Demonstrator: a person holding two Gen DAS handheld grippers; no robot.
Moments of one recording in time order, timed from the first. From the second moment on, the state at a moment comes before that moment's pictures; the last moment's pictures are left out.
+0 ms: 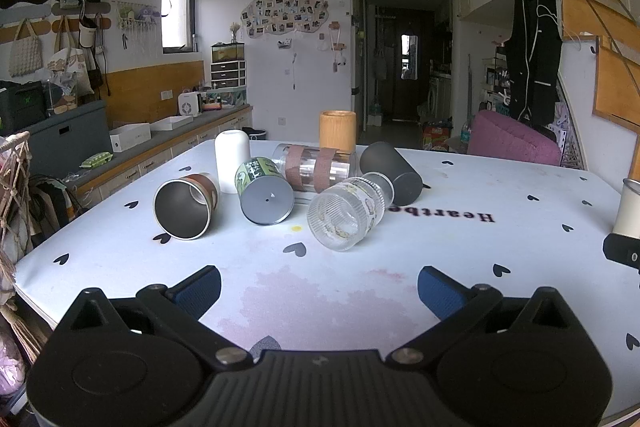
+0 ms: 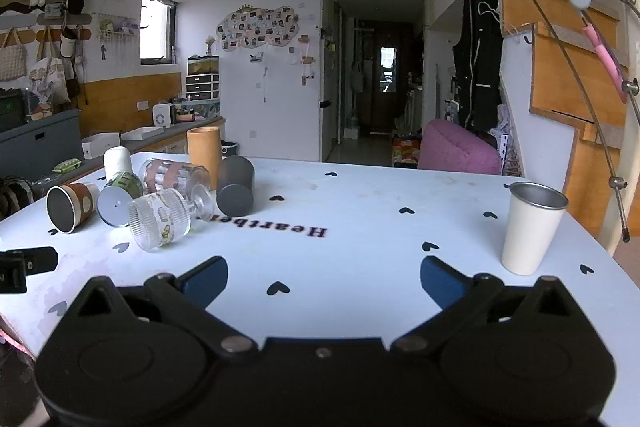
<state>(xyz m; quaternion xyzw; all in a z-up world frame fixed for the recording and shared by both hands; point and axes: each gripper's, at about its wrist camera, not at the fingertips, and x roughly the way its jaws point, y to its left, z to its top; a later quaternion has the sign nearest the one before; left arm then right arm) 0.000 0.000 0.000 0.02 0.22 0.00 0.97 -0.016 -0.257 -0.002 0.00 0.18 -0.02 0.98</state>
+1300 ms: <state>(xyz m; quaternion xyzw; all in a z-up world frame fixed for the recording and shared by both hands) -0.001 -0.002 0.004 0.02 0.22 0.00 0.97 -0.019 -0.260 0.001 0.00 0.18 -0.02 0.98</state>
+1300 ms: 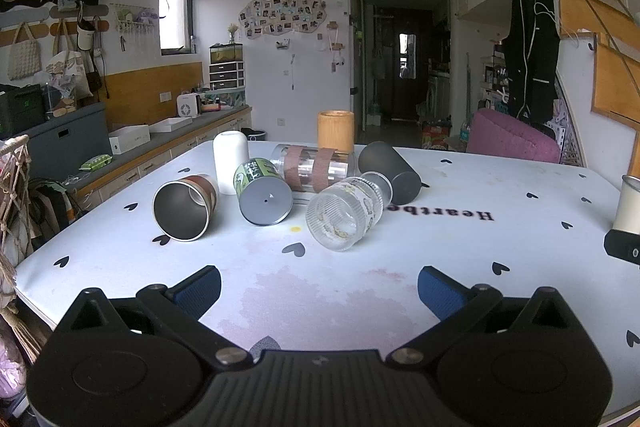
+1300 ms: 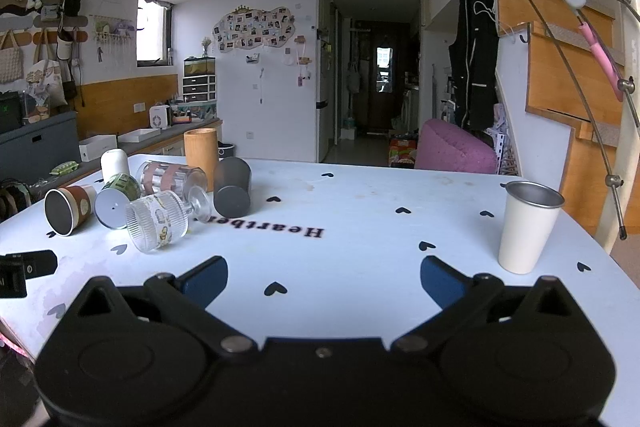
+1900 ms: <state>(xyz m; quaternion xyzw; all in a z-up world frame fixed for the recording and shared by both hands) -0.001 -0.001 0.003 0.02 0.22 0.00 0.98 -0.018 -0.260 0.001 0.00 0.18 -0.02 0.98</state>
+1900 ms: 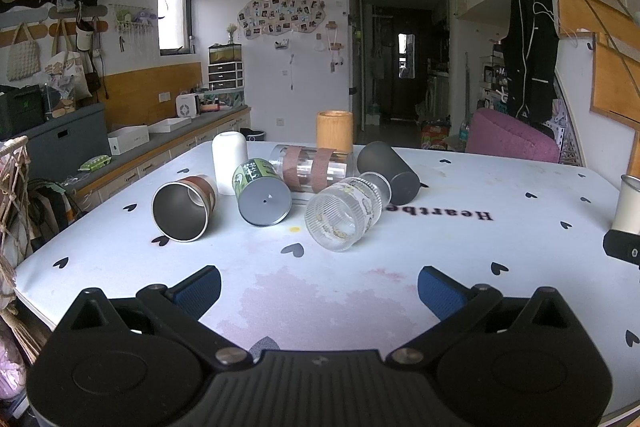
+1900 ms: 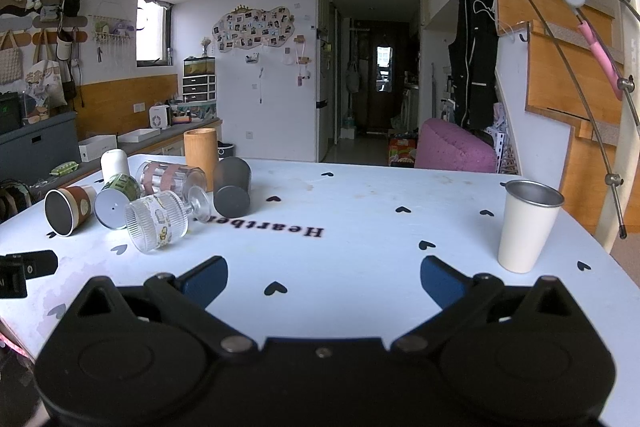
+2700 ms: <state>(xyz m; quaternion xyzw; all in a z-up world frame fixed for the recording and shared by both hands) 0.024 0.004 0.004 0.07 0.19 -0.07 0.98 -0.024 -0.257 -0.002 0.01 0.18 -0.01 0.98</state>
